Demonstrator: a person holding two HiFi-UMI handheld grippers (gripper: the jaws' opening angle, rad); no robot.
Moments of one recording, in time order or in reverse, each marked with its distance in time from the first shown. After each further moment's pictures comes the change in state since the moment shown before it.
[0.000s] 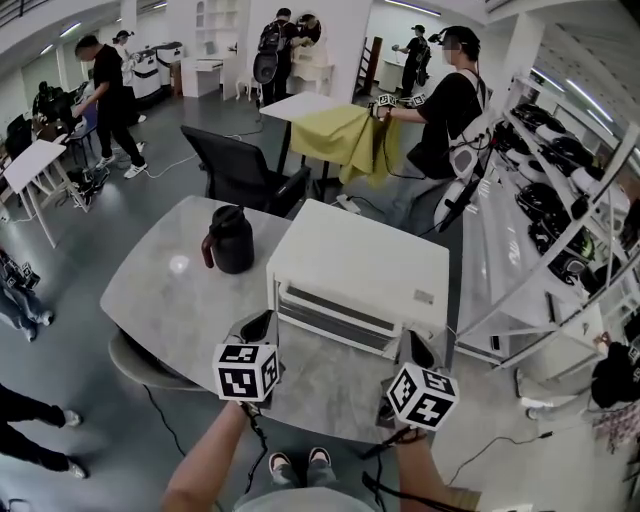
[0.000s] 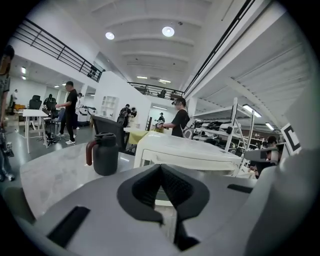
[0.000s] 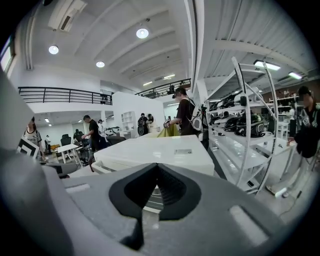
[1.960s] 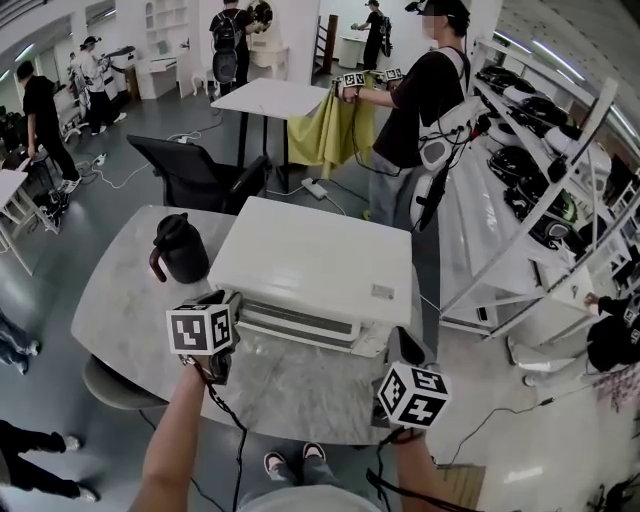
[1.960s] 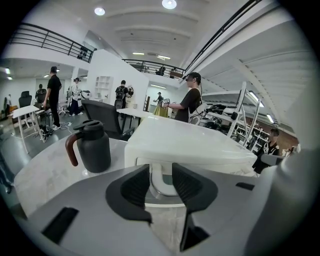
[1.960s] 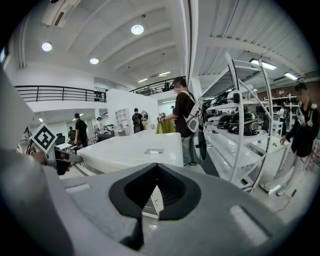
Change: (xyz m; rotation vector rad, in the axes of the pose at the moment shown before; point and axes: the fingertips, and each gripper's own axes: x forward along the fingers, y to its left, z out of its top) left arm 0.092 0.006 0.011 0.032 0.264 -0.004; right arm 0.012 -0.078 0.000 0.024 0.038 -0.055
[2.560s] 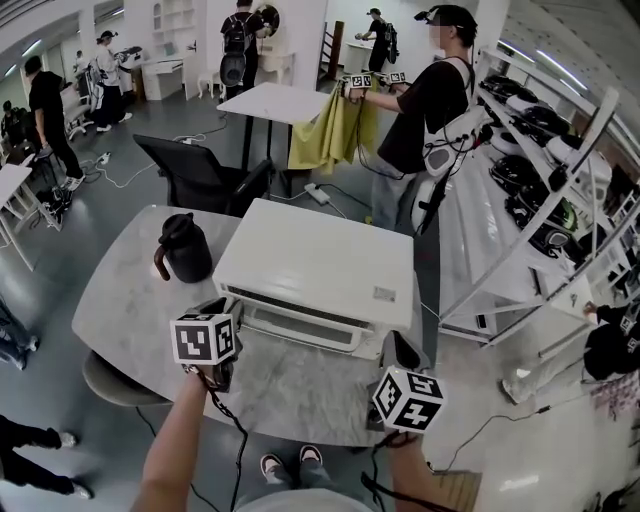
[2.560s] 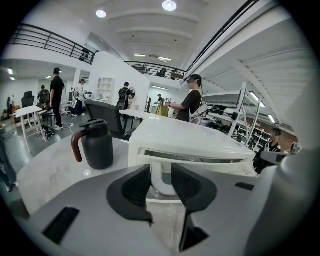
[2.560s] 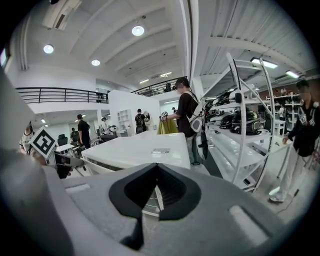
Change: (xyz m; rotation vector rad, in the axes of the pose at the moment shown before) left arm -0.013 -0.003 -0.015 -0.009 -0.014 0.013; right arm -0.005 0.012 -0.002 0.002 -0.007 0.026
